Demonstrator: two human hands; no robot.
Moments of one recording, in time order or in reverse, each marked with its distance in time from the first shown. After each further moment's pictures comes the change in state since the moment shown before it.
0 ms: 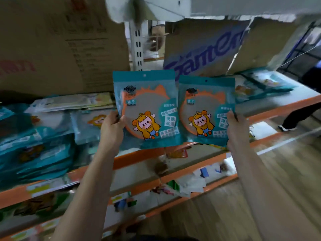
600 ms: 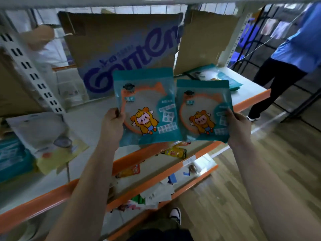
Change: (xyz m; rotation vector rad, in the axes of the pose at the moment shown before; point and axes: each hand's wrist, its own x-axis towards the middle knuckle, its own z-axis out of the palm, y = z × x) left_hand 0.045 0.011 0.280 0.026 -0.104 -0.002; right_hand 0.206 0.018 -0.168 0.062 0.129 0.115
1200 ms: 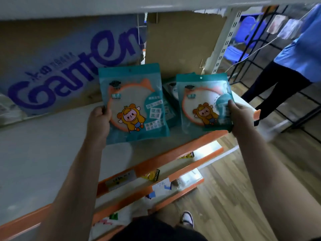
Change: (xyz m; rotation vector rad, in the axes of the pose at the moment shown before) left_hand 0.076 0.028 0.171 0.069 0.096 -0.037; right_hand 0.248 -0.044 -0.033 -0.033 -0.107 0.089
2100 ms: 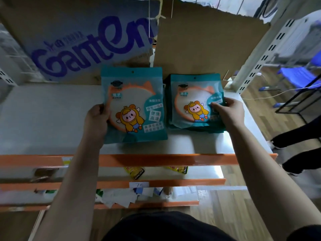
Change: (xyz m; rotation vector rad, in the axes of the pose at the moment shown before) left_hand -0.051 -0.009 0.084 -0.081 0.382 -0.091; right_hand 0.140 -0.012 0.050 -0.455 -0.504 -0.321
